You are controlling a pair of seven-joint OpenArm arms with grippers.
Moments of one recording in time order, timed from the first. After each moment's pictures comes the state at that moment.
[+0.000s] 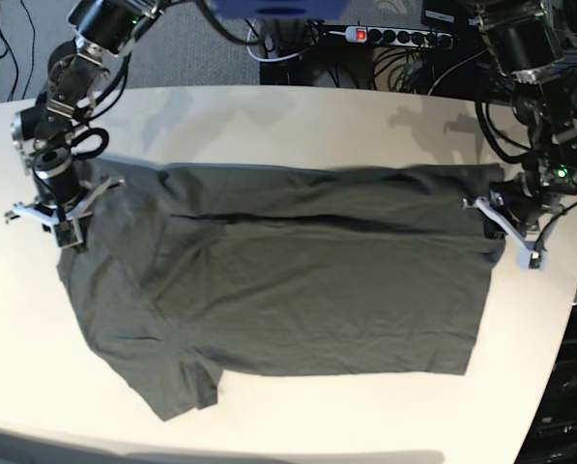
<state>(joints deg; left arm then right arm) 1.6 -14.7 -23.5 86.6 -17.0 -26.3 49.0 -4.6 -3.9 39.9 92.9 -37.2 41.1 -1.4</state>
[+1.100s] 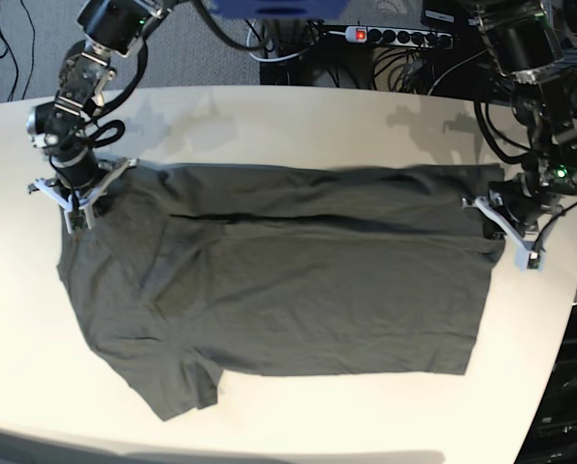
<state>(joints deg) 1.6 -14.7 -23.5 86.6 -16.9 -26.3 49.0 -4.5 -4.3 39.9 85.4 -28.2 41.1 -15.2</state>
